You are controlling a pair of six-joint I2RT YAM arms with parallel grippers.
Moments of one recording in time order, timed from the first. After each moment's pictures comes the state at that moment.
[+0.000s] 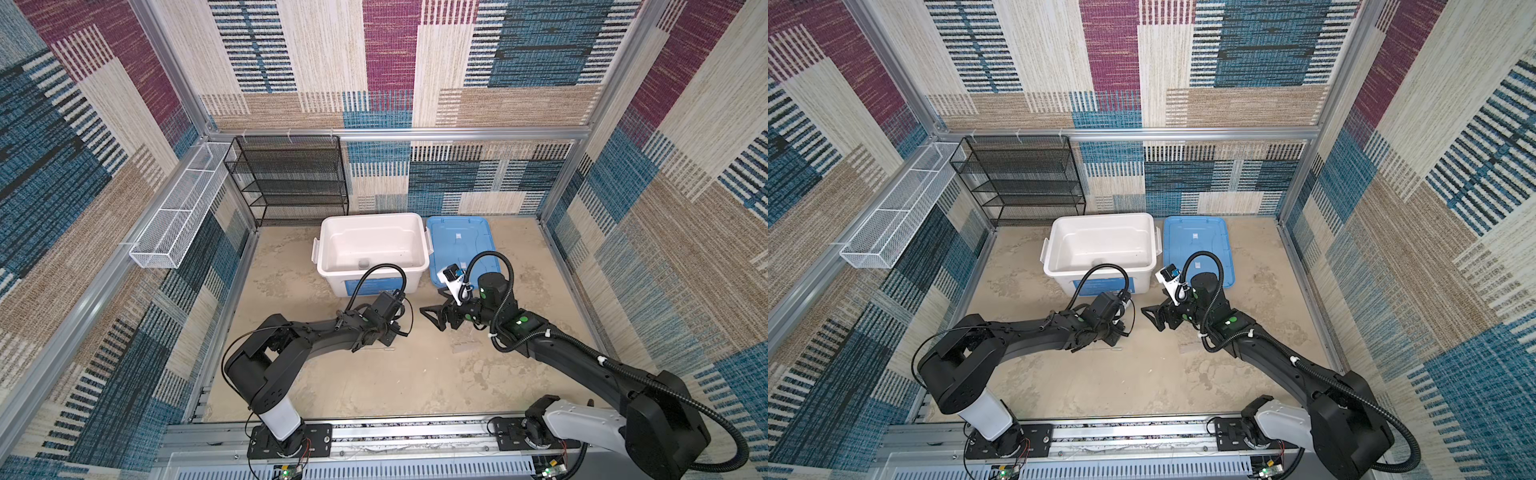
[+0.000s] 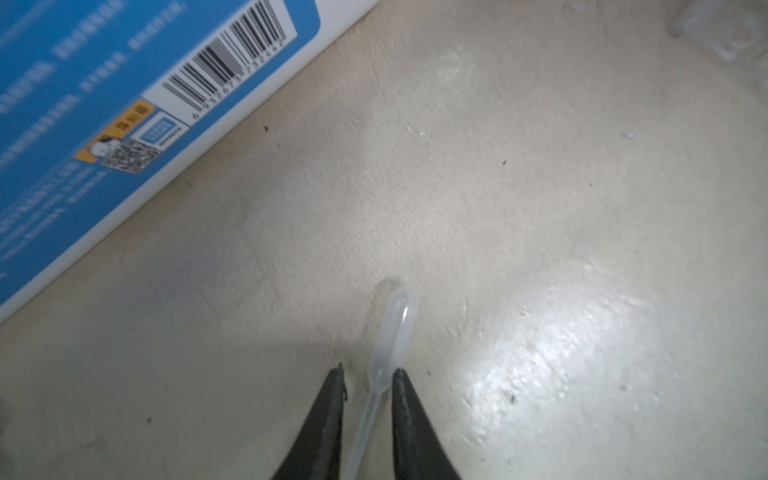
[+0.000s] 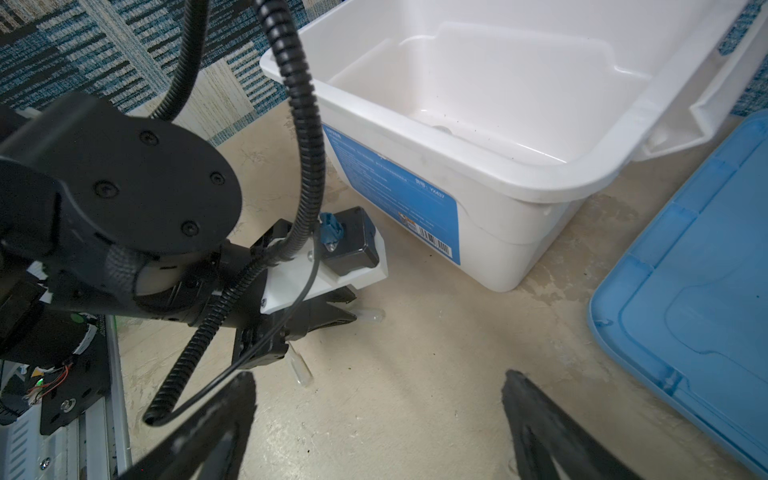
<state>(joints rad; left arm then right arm) -0.77 1.68 0.85 -0.17 -0.18 -0.08 0.53 1.18 0.68 0.01 -0.41 0.04</state>
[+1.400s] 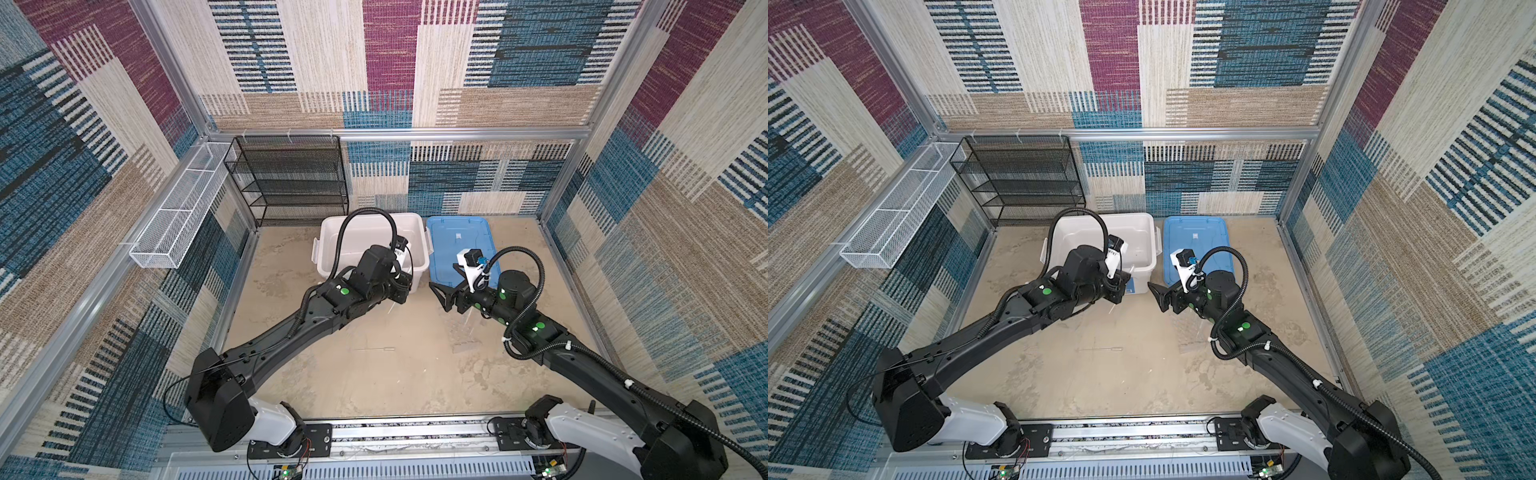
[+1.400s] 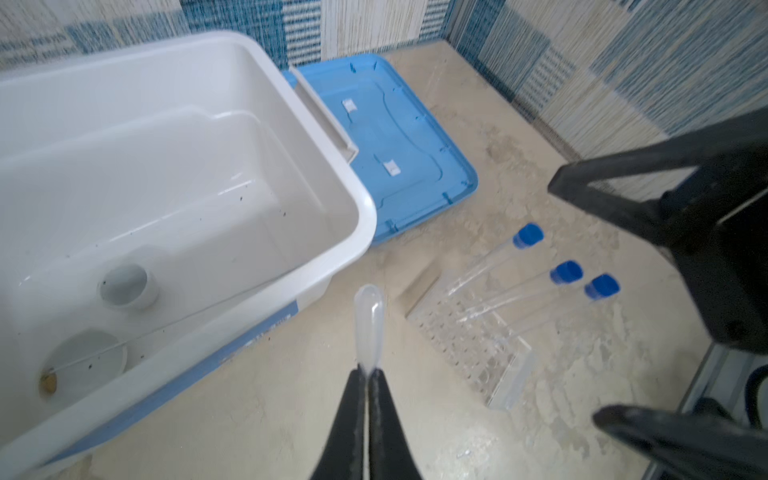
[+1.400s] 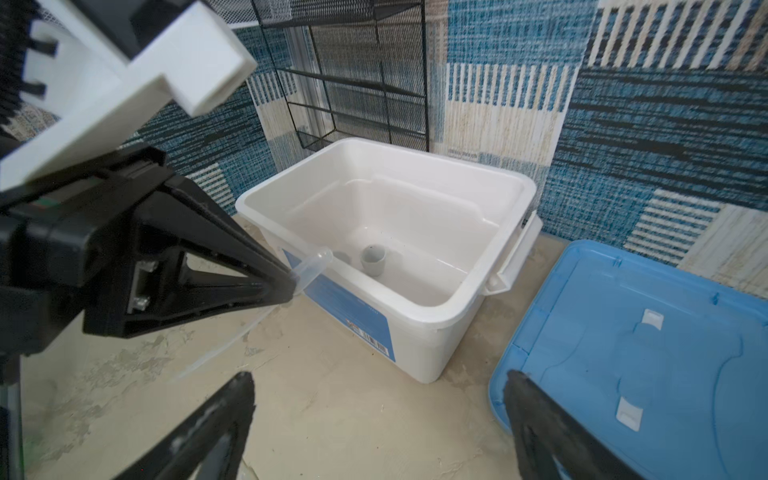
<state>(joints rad) -0.76 1.46 1.31 -0.43 -0.02 -0.25 0.53 1.05 0.73 0.13 -0.18 0.06</state>
